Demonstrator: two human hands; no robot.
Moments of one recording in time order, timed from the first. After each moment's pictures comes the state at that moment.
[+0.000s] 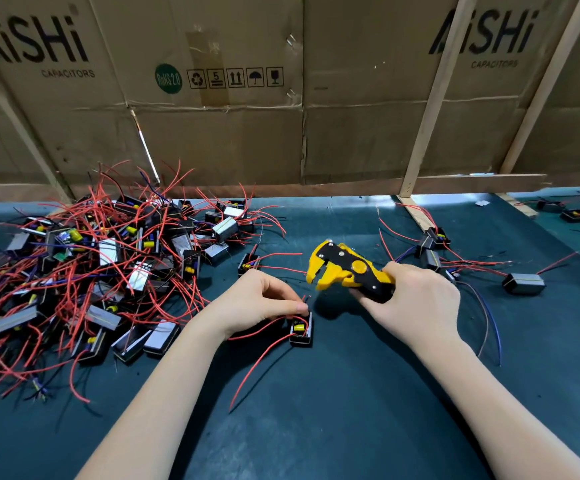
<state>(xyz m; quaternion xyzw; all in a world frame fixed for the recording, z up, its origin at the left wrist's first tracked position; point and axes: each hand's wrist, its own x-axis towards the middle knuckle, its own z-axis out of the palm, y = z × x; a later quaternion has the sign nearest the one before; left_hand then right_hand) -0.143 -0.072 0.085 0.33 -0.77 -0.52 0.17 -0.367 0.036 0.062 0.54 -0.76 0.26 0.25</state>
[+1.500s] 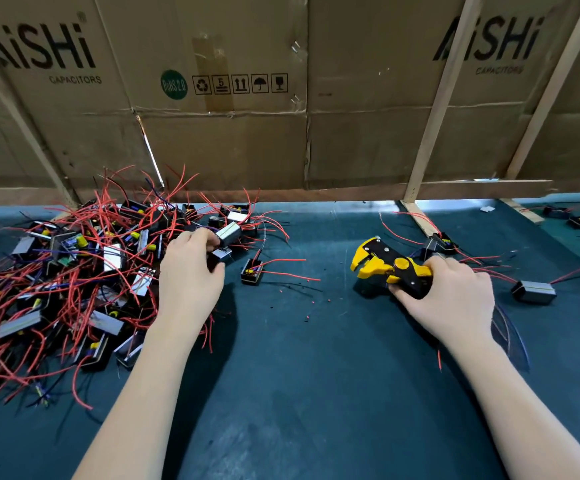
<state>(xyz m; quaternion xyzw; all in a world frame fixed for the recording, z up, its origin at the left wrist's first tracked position) -0.103 -0.102 0.101 0.53 -0.76 -0.05 0.38 -0.406 0.040 0.069 0.46 -0.84 0.21 0.19</state>
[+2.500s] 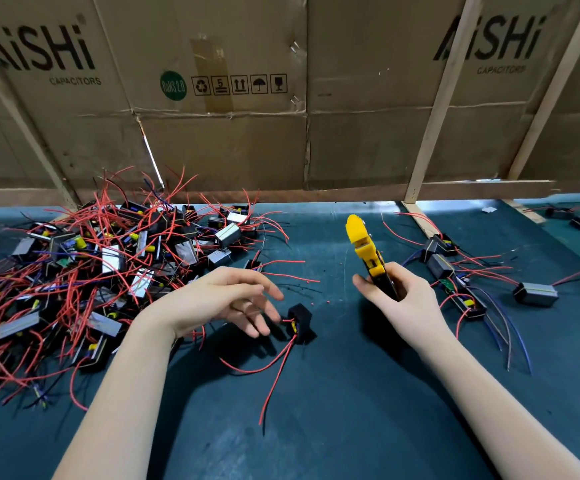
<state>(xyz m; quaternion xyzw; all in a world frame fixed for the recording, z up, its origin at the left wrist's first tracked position) -0.102 -0.087 0.114 0.31 -0.71 -0.62 0.12 -0.360 0.034 0.073 0.47 -0.68 0.53 -0.19</state>
